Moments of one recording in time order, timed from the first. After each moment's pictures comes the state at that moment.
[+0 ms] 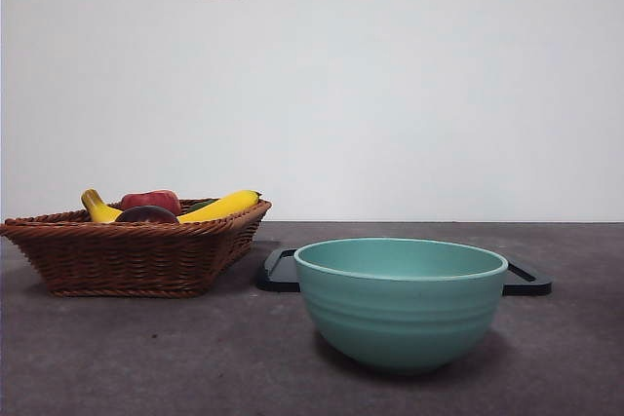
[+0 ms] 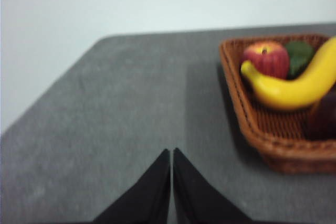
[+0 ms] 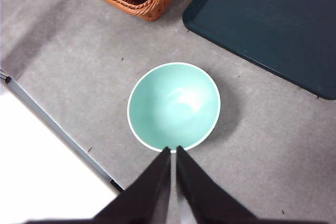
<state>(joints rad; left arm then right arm) 0.07 0.01 0.05 -0.20 -0.01 0.09 0.61 0.76 0.94 -0.93 -0.23 0.18</state>
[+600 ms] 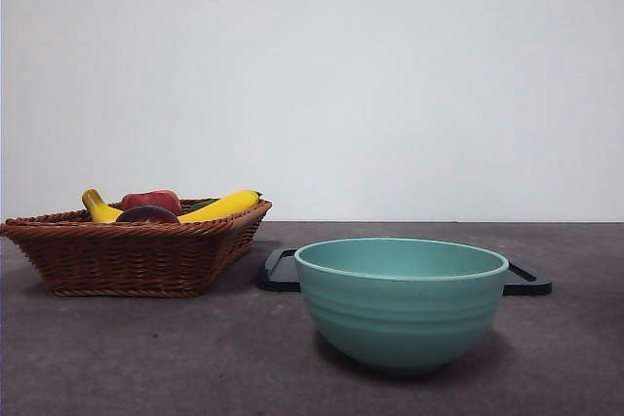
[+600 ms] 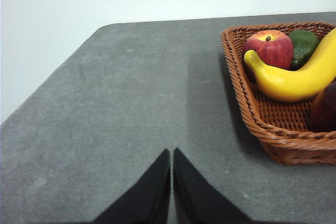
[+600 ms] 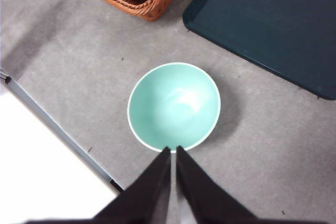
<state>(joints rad) 0.07 0.01 0.04 -0.22 -0.01 0.08 0.61 0.76 0.94 -0.93 -0.23 0.18</state>
